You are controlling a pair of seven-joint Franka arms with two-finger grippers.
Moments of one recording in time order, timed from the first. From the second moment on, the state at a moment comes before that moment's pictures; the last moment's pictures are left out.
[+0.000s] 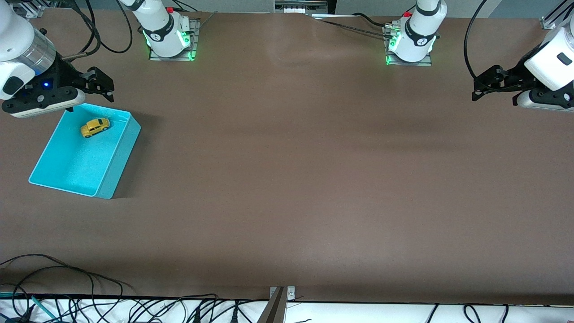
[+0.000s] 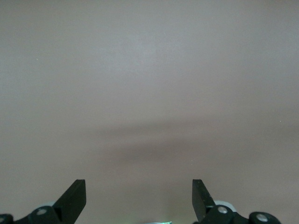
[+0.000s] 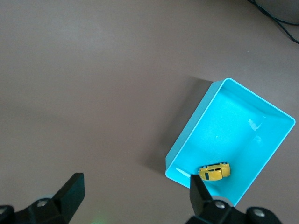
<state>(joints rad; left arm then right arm) 0.00 0.00 -0.08 -1.52 -0.03 1.45 0.01 0.03 -0.03 0.12 -1.65 -0.05 1.59 -0.15</state>
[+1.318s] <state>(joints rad) 0.00 0.00 -0.08 -1.52 -0.03 1.45 0.01 0.01 -0.02 0.09 -1.61 -0.03 1.52 -0.11</state>
